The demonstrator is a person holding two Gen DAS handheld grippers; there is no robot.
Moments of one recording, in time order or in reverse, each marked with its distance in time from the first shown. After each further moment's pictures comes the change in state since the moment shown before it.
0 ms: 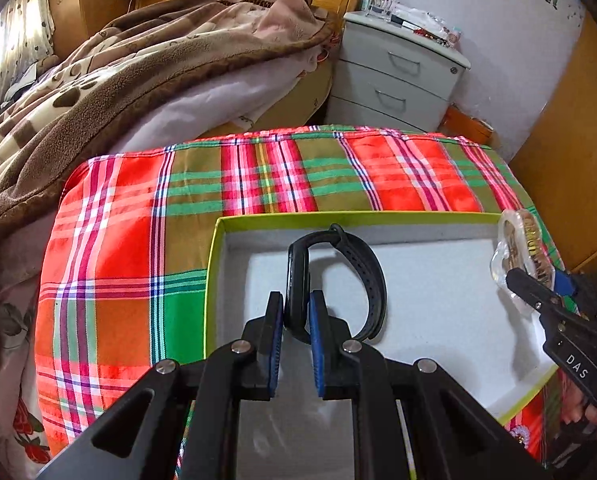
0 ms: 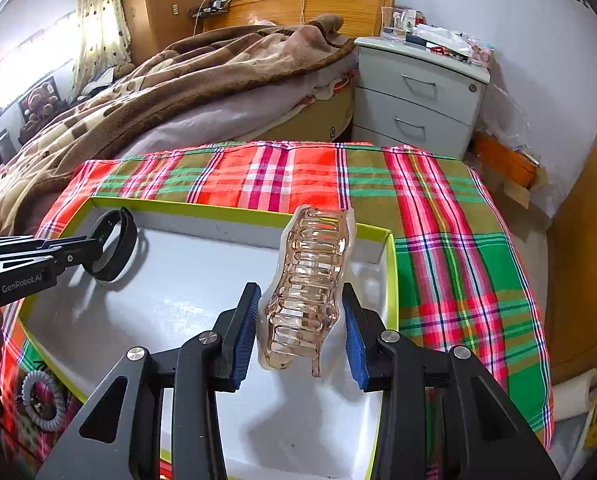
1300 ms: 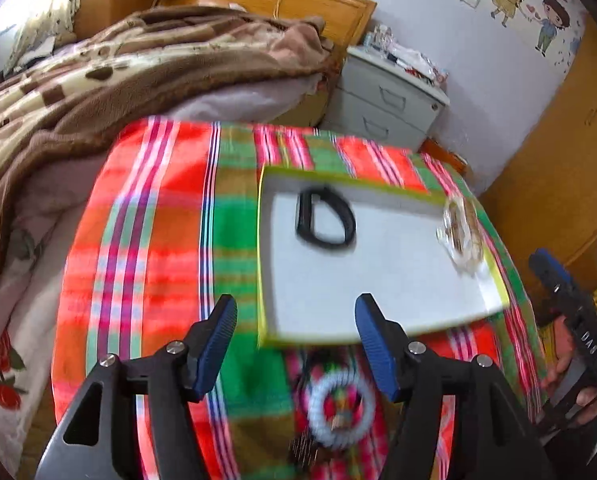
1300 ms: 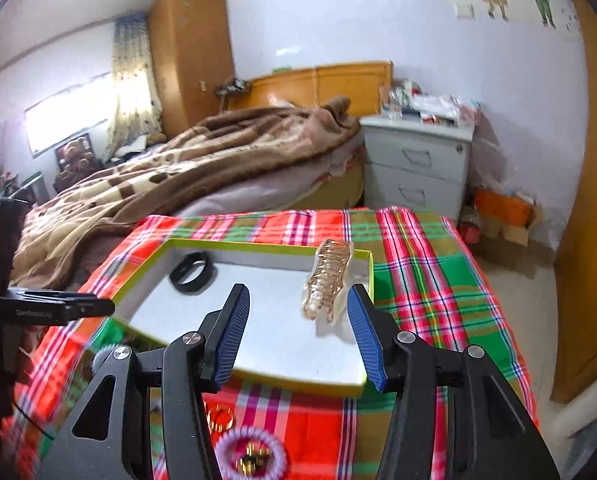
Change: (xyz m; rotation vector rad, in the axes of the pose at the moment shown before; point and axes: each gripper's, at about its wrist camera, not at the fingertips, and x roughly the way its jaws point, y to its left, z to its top) left arm -0.077 0.034 -0.079 -0.108 -0.073 -0.124; right arm -0.117 0.008 -0.063 -0.016 -0.317 0.081
